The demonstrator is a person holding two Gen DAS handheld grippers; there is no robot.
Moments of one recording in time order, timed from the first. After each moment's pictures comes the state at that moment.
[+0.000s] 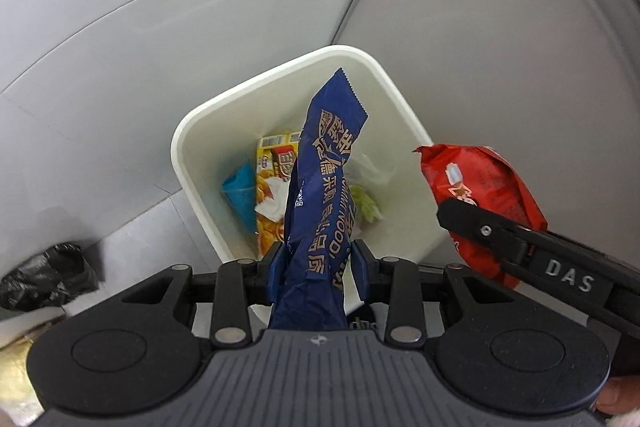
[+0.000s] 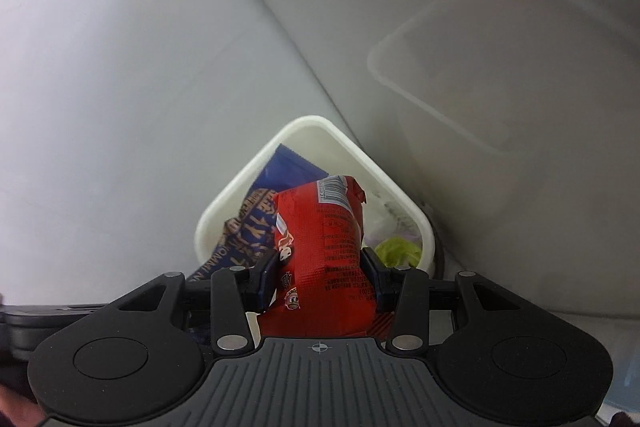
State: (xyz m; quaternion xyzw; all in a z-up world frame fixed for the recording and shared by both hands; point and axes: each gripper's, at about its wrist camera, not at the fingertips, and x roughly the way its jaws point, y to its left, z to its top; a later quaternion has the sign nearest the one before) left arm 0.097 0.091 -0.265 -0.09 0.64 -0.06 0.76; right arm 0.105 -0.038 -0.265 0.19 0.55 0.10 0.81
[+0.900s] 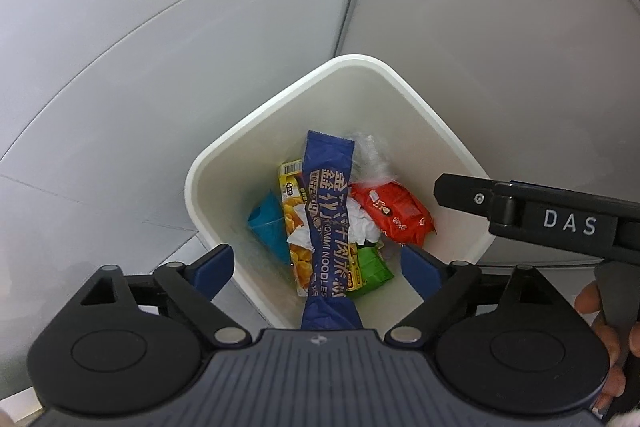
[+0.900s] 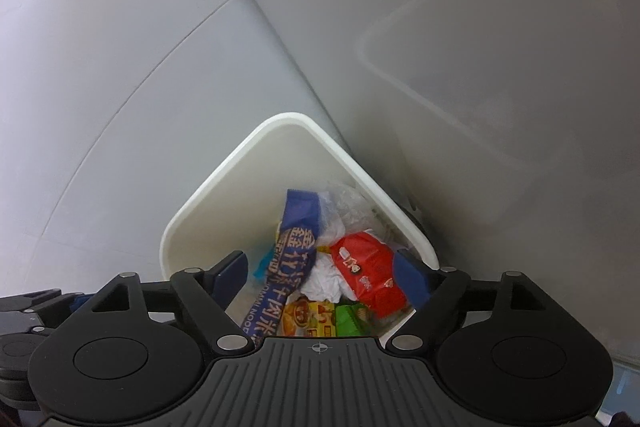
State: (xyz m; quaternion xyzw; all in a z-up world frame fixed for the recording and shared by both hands) left arm 0.096 0.083 -0.265 -0.02 0.62 -0.08 0.78; right arm 0.121 -0.024 -0.280 0.17 0.57 0.08 0.80
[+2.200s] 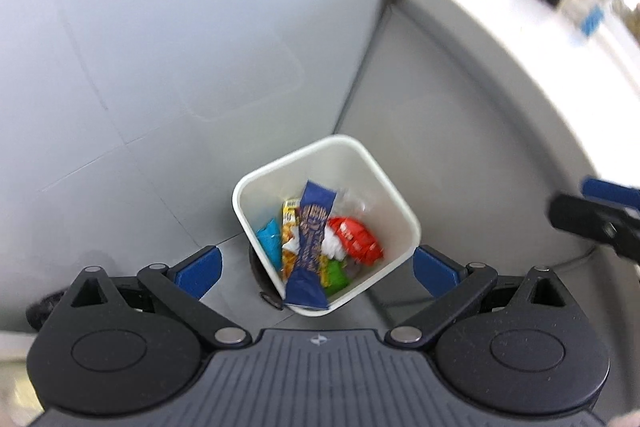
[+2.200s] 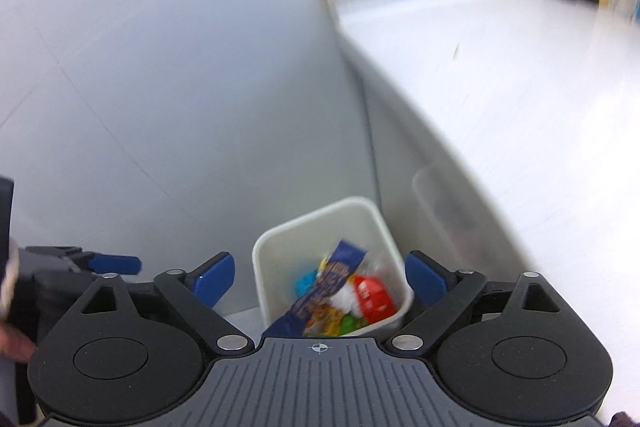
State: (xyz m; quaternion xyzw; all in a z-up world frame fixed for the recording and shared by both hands) left arm 0.013 0.107 -0.138 -0.11 0.52 -0.03 0.84; right arm 0.028 -0.049 -0.074 0.04 0.44 0.19 0.88
